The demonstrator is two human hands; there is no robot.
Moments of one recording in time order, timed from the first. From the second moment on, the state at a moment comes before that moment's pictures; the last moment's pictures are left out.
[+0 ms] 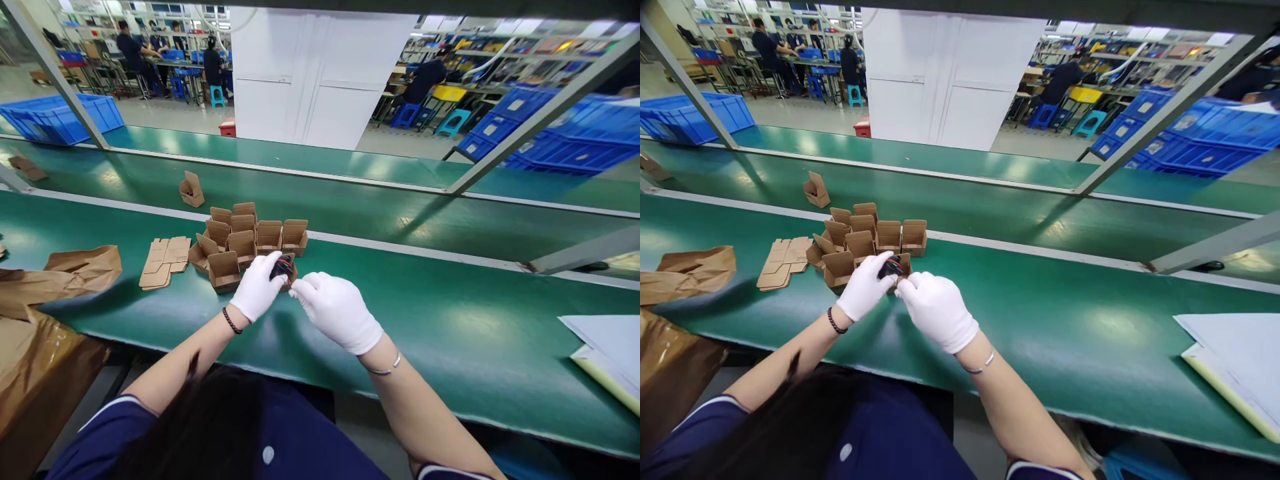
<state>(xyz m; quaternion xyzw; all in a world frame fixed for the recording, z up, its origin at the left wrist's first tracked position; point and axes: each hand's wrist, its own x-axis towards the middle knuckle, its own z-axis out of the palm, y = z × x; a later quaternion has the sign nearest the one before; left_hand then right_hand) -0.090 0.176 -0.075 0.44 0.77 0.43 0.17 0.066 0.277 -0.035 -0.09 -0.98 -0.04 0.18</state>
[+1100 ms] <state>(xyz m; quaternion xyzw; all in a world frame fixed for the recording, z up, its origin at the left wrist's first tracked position) -0.095 0.182 -0.170 0.39 0.78 0.45 0.21 -0.005 0.304 -0.055 -0.24 -0.96 0.15 -0.03</state>
